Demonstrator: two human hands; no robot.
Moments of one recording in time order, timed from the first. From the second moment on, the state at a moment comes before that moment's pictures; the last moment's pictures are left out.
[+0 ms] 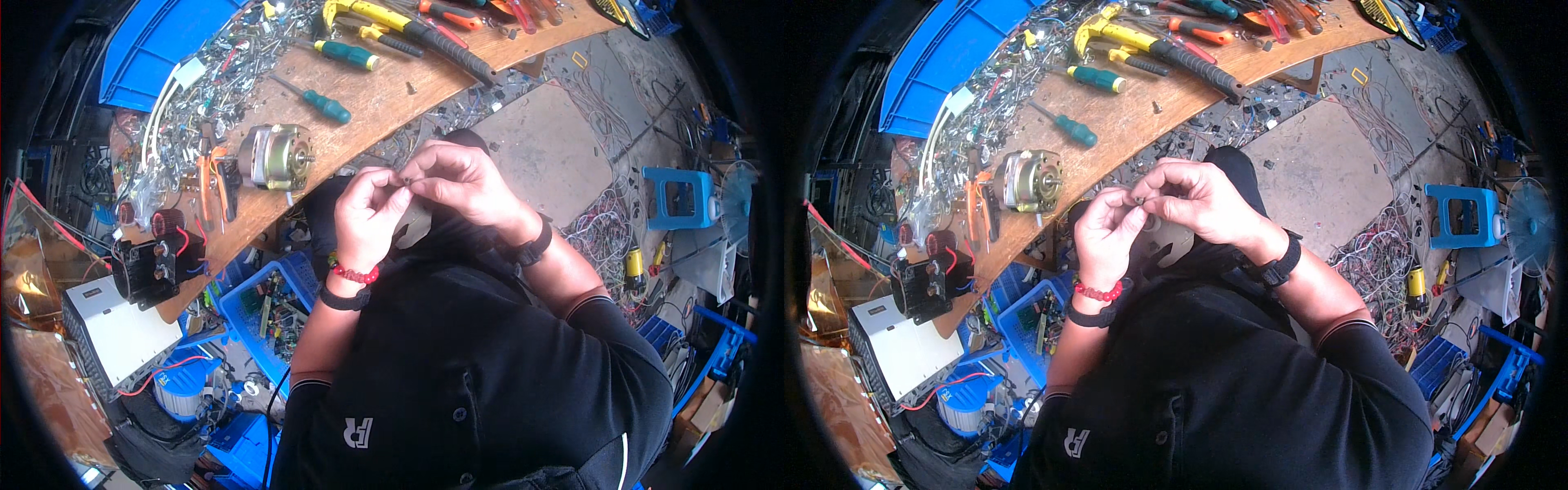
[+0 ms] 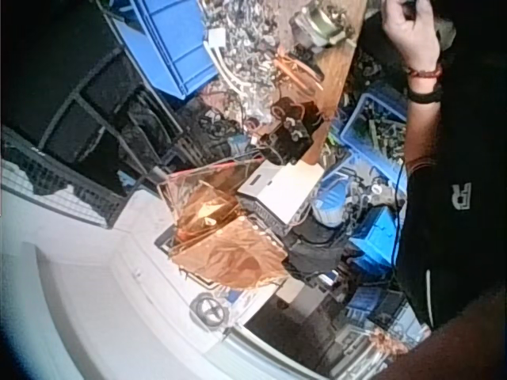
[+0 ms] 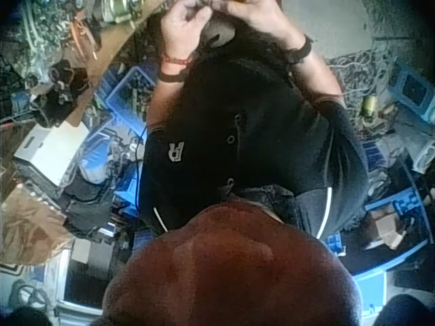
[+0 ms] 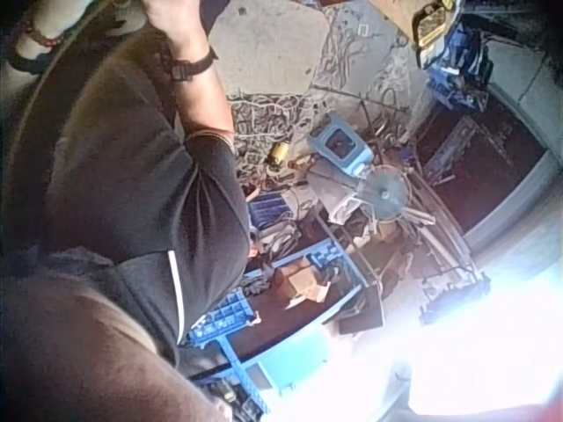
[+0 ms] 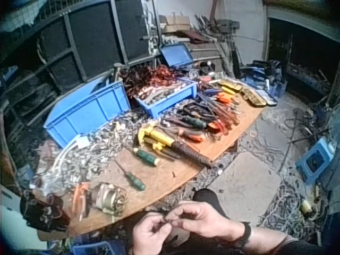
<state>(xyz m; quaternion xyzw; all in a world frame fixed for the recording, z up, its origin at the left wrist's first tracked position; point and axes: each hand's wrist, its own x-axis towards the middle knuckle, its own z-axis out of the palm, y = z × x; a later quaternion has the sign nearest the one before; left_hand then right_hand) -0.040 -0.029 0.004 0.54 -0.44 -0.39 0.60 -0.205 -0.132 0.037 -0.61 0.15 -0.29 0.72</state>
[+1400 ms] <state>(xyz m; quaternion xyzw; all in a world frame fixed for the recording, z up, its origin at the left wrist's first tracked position) -0.039 -0.023 0.013 0.49 -0.35 -0.46 0.65 -0.195 -0.116 0.021 -0.49 0.23 -0.28 0.79</state>
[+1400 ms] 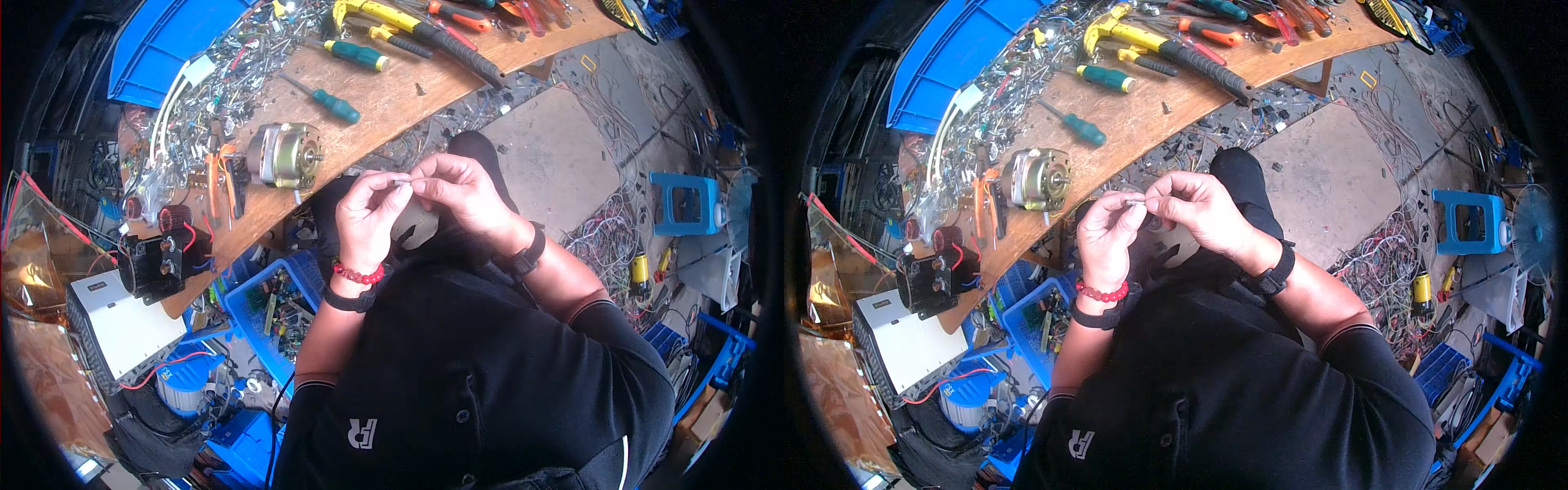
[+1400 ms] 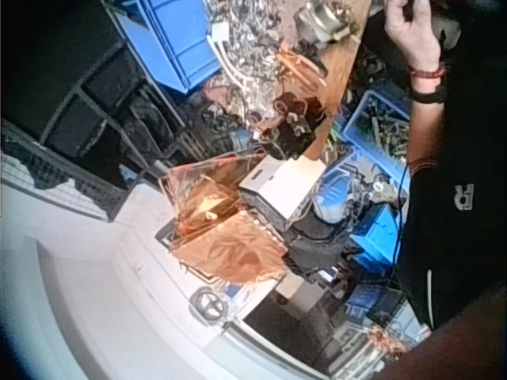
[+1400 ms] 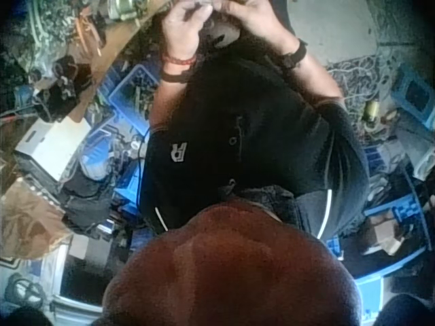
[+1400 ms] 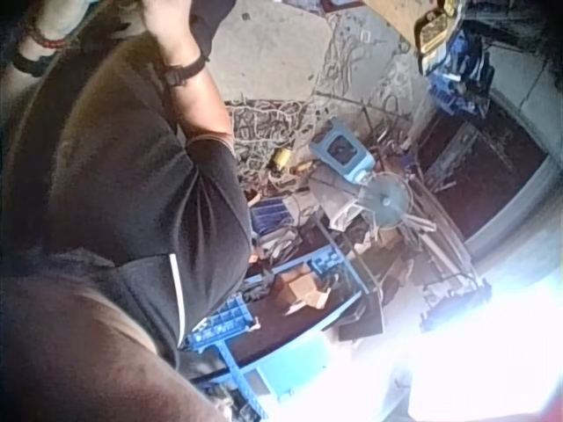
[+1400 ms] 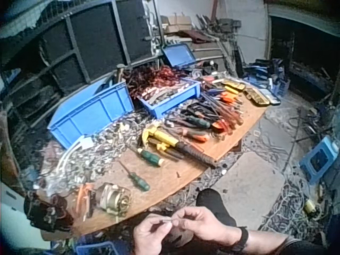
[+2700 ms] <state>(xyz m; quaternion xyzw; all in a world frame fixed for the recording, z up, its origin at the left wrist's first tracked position) -0.044 -0.018 0.011 0.55 -0.36 -0.38 0.65 -0.198 -0.112 0.014 -0.49 0.24 -0.28 0.79</state>
